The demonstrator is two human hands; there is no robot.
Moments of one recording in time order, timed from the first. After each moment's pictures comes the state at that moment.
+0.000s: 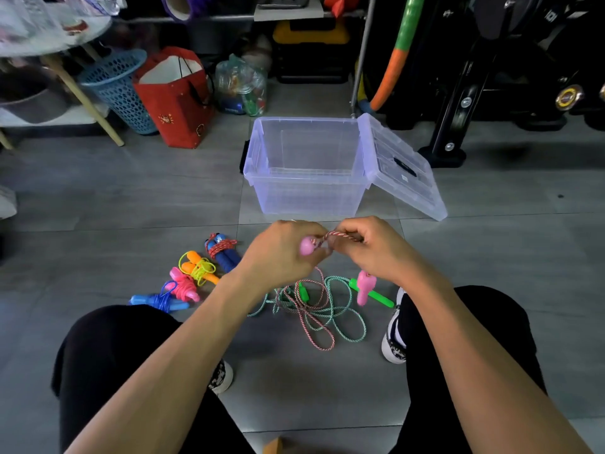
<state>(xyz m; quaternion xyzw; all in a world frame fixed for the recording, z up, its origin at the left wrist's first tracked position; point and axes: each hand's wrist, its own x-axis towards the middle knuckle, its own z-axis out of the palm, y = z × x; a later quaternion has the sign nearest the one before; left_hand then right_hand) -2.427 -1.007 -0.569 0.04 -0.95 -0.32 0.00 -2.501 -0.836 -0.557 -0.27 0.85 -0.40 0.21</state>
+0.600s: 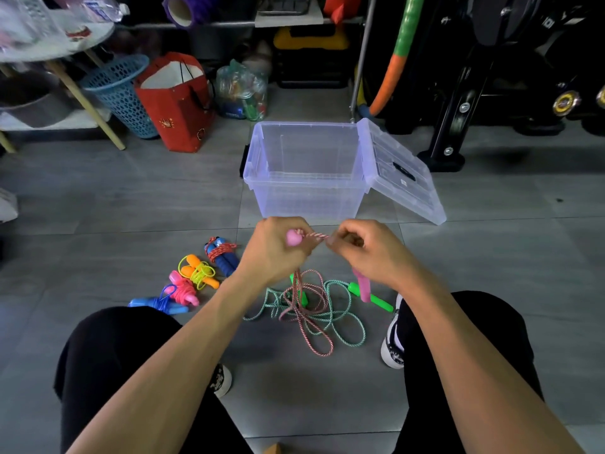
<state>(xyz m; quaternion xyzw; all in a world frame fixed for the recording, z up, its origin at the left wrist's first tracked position) -2.428 -1.007 -0.566 0.11 -0.89 -0.44 0.08 -2.501 -0.834 -0.560 -0.27 0.85 -0.41 0.21</state>
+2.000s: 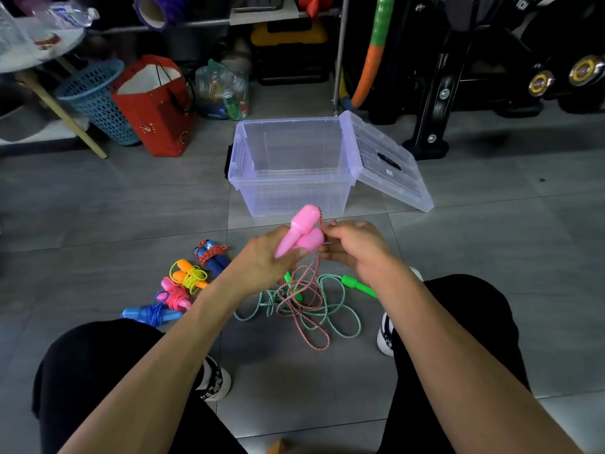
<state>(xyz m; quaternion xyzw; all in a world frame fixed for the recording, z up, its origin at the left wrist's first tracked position) -2.424 -1.015 -0.586 0.07 -0.90 -0.42 -0.08 -2.509 -0.856 -0.587 0.13 0.64 -0.69 0.31</state>
